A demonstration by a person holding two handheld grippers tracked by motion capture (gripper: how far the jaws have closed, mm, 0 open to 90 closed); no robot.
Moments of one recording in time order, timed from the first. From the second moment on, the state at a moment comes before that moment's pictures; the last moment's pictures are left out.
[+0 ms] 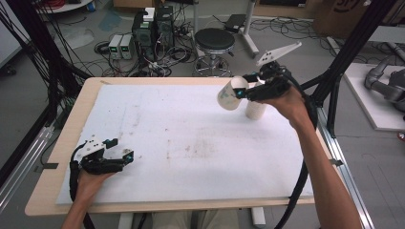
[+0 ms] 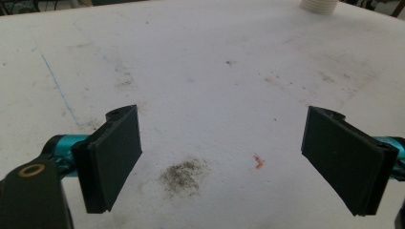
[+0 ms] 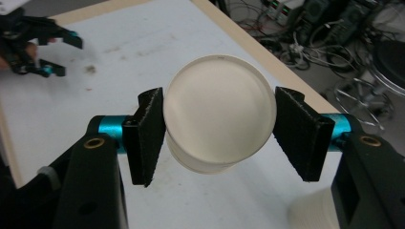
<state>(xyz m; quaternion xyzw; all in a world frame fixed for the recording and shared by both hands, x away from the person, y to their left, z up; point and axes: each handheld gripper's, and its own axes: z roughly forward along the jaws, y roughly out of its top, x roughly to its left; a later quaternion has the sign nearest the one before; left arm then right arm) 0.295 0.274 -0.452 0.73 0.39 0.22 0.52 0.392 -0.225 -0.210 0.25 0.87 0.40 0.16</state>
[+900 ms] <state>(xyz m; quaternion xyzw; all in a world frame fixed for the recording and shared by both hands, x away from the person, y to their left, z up) 0.296 0.273 -0.452 0.73 0.39 0.21 0.51 0.331 -0.208 -0.310 0.19 0.82 0.53 0.10</state>
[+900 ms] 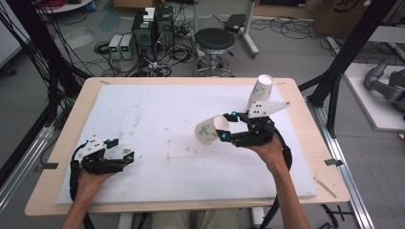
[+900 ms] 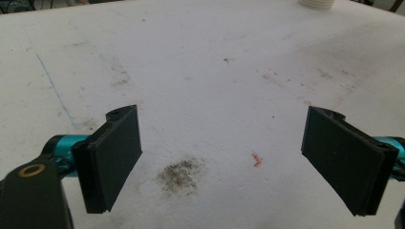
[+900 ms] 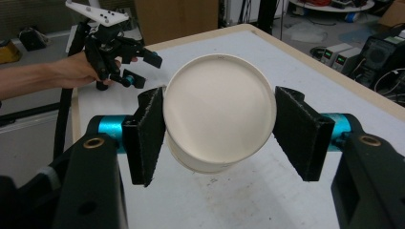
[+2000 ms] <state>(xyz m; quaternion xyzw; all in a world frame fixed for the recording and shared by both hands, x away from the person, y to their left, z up) 0.311 0.255 -0.409 0.78 0.28 0.15 0.54 0.337 -0.201 -0.326 0.17 0.83 0.53 0.07</state>
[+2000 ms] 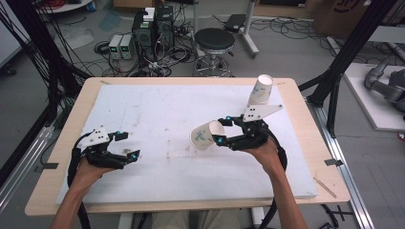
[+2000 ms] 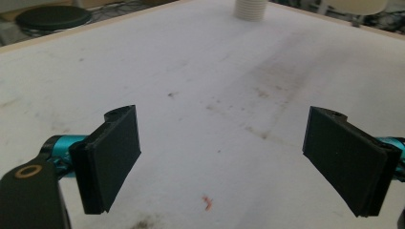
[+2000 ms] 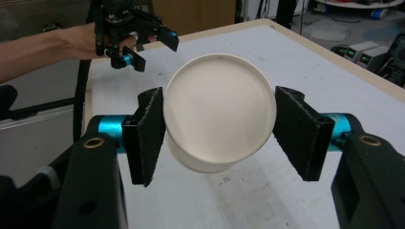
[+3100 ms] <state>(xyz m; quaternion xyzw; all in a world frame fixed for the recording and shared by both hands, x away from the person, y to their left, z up) 0.346 0.139 -0.361 0.79 0.07 0.05 0.60 0.345 -0.183 -0.327 0.12 0.83 0.55 0.03</state>
